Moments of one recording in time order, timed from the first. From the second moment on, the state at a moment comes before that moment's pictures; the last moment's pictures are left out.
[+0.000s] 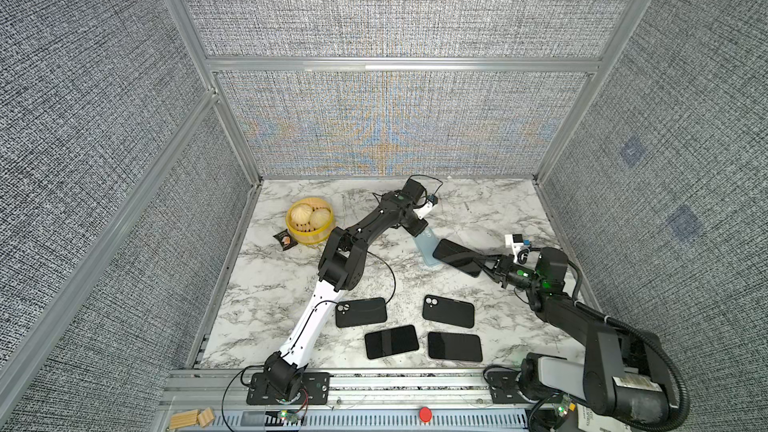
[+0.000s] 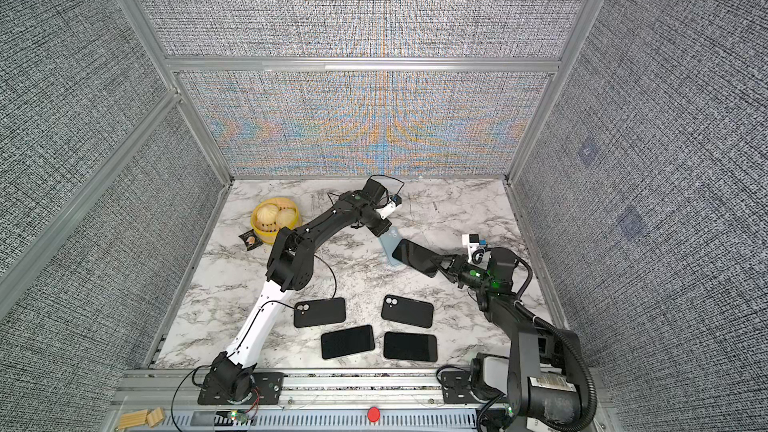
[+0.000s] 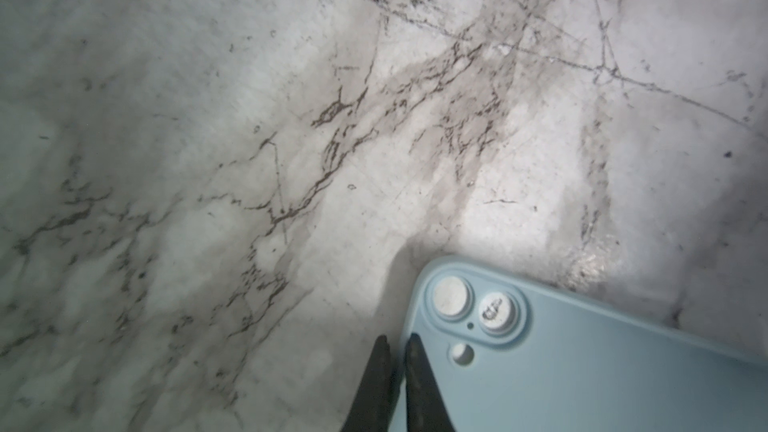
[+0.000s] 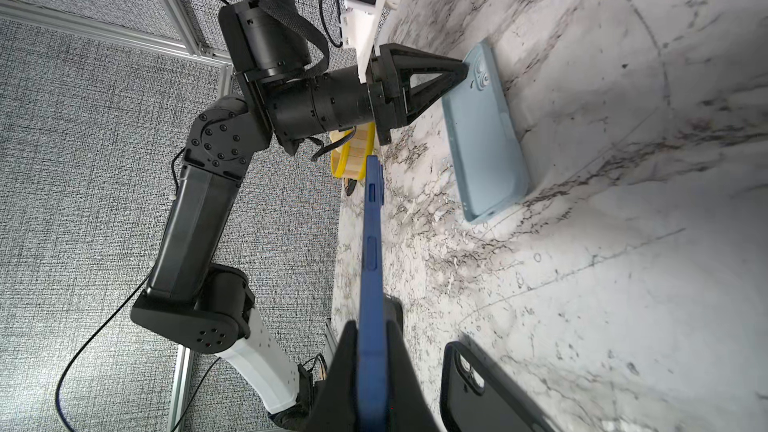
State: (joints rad) left arm -0.65 2.62 2.35 -0.82 0.21 0.27; right arm -0.15 1.24 0.34 0.48 -1.05 0.93
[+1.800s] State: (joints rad) left arm -0.57 1.92 1.30 -0.57 0.06 -0.61; right arm 0.13 1.61 0.84 -0.05 -0.99 0.62
